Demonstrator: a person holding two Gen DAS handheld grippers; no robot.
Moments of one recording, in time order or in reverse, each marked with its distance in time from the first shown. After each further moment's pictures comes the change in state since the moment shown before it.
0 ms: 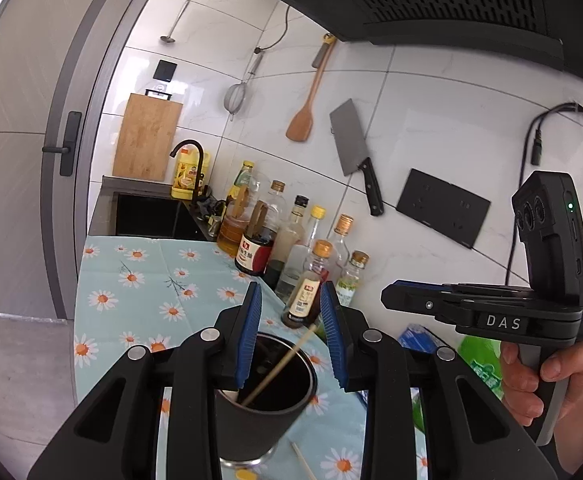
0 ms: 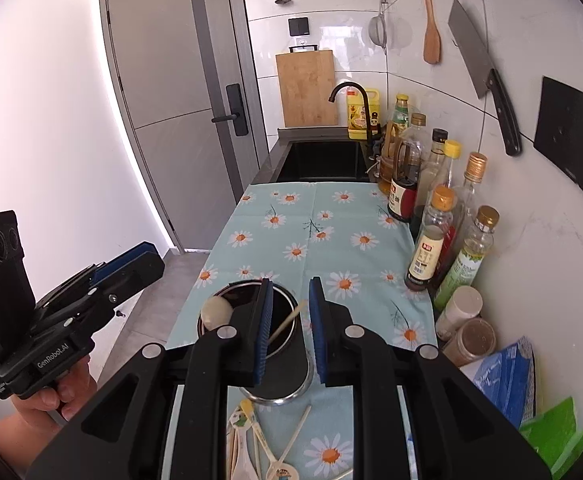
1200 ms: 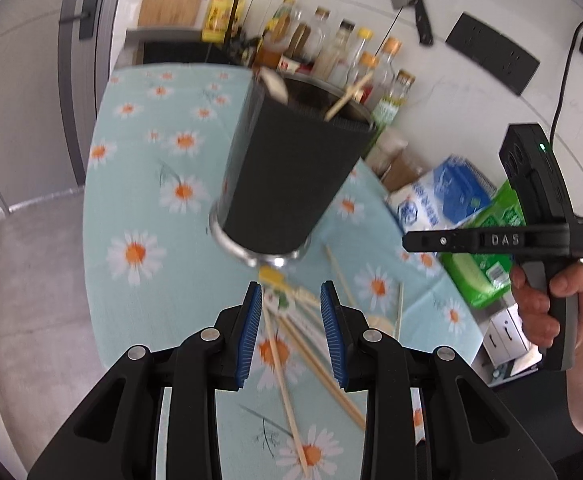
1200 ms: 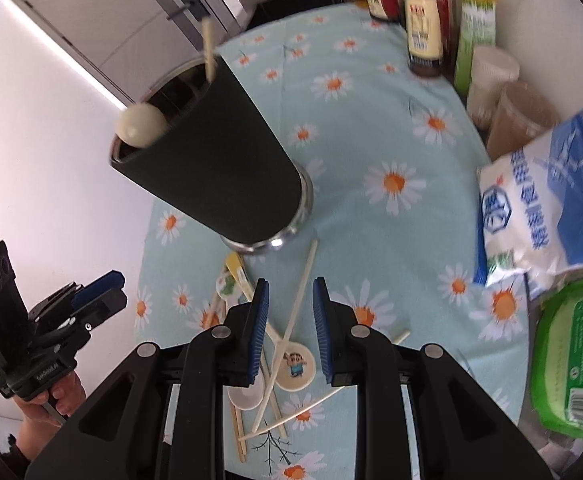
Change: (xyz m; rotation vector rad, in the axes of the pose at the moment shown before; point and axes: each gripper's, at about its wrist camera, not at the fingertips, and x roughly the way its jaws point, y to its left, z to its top) left arm -0.004 0.031 -0.134 -0.110 0.538 0.079; right arm 0.089 -0.046 -0.136 0.285 0.517 0.104
